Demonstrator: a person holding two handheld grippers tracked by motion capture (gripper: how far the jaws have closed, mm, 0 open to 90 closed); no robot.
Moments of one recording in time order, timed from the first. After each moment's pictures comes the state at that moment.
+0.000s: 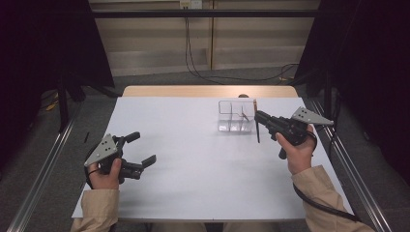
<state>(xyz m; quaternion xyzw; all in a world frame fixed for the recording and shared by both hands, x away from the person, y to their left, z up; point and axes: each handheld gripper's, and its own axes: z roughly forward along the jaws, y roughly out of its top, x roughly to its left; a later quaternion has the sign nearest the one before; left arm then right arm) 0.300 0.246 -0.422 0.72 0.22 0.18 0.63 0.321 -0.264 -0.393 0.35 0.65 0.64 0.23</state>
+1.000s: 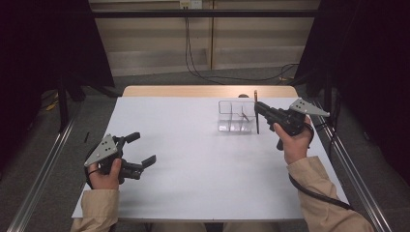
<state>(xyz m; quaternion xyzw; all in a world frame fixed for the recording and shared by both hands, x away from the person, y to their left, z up) 0.301 0.246 -0.422 0.73 0.22 0.18 0.63 0.347 -0.265 -0.390 0.36 0.64 0.63 0.24</state>
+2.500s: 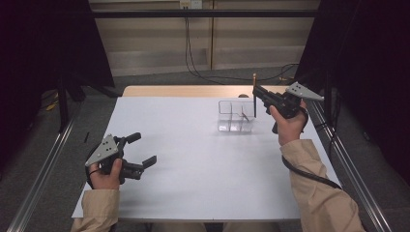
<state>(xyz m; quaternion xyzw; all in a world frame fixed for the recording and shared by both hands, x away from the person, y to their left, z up) 0.301 0.245 -0.425 0.73 0.22 0.17 0.63 0.392 -0.264 -0.378 0.37 0.62 0.64 0.27</state>
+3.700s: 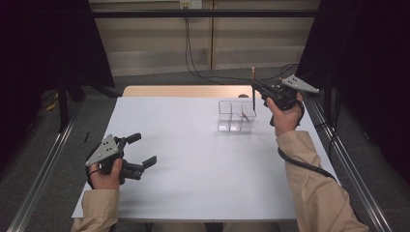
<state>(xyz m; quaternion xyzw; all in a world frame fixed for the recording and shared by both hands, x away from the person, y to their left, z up) 0.302 0.245 -0.427 0.73 0.22 0.17 0.63 0.418 -0.261 -0.376 0.38 0.61 0.63 0.28</state>
